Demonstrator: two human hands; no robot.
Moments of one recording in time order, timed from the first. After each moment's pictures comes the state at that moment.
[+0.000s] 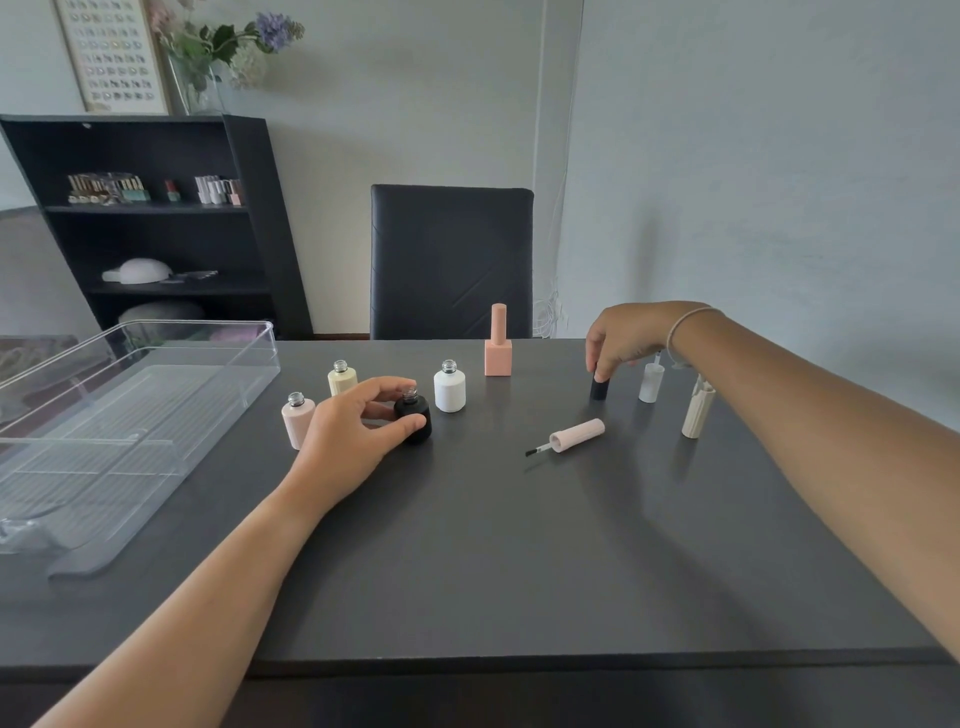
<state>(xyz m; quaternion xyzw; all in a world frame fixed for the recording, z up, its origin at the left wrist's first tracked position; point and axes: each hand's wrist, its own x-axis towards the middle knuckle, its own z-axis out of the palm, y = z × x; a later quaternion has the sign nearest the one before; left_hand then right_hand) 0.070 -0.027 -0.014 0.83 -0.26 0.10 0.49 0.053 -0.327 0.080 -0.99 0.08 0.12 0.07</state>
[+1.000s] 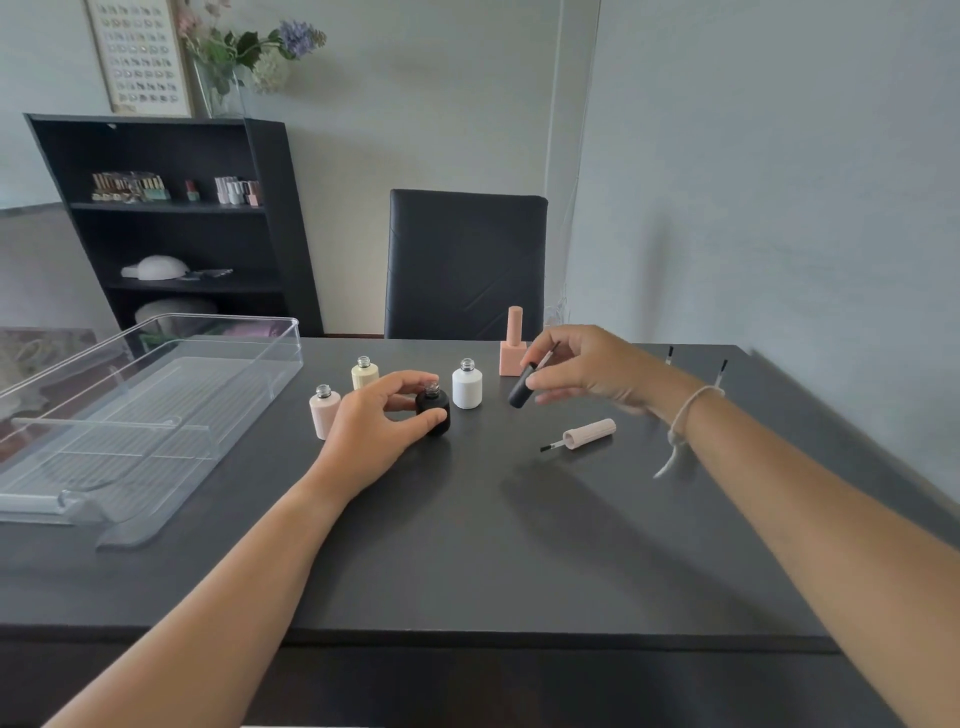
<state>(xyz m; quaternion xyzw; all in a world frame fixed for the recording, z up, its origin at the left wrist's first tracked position) 0.066 -0.024 -0.012 0.81 -0.27 0.10 0.51 0.007 -0.260 0.058 -0.84 -0.06 -0.01 0.53</state>
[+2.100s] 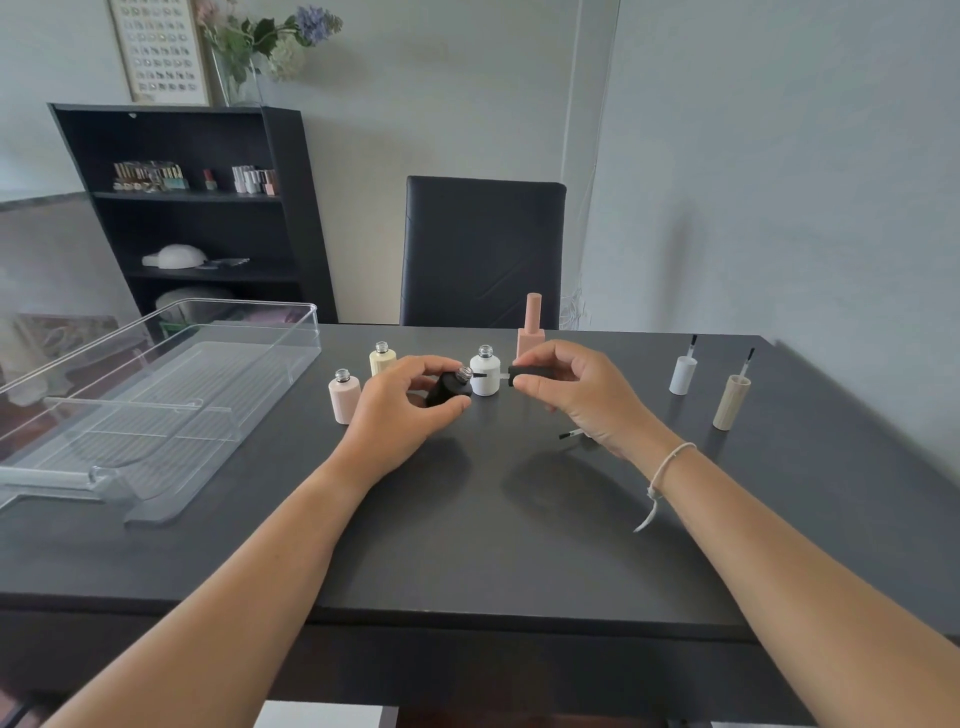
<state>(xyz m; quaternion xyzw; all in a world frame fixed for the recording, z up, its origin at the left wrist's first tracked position) 0.060 -0.029 -0.010 0.79 -0.30 0.12 0.53 0.000 -0.224 0.015 -0.80 -0.07 -0.16 0.58</state>
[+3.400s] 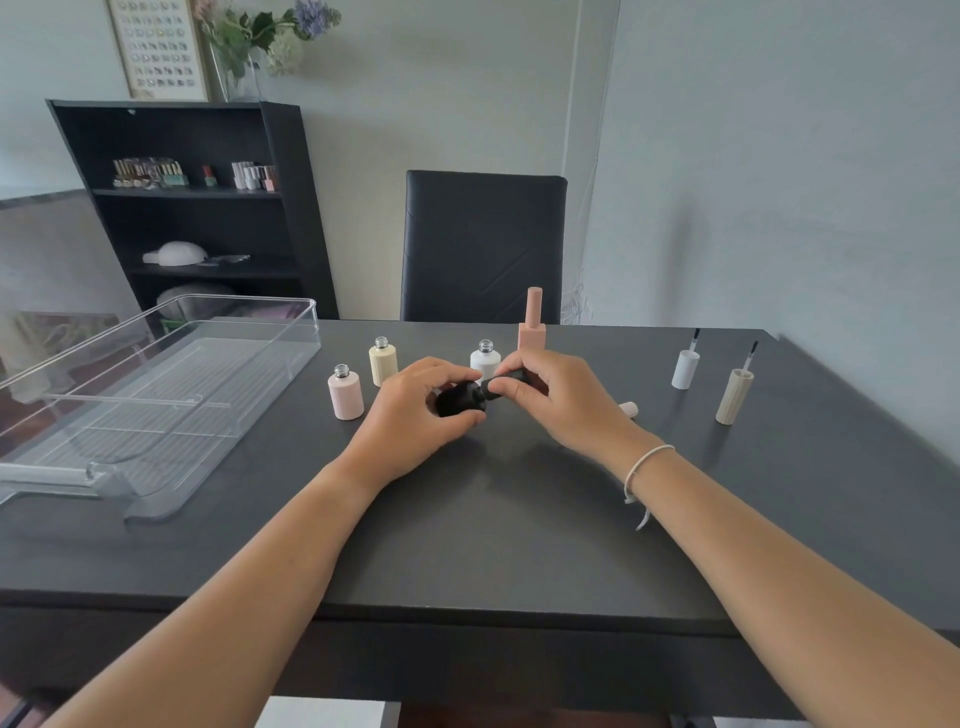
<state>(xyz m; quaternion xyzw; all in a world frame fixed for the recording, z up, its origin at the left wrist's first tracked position) 0.052 -0.034 -0.008 0.83 -0.35 0.13 0.42 0.008 -0.213 0.004 -0.89 -0.15 -0.24 0.35</state>
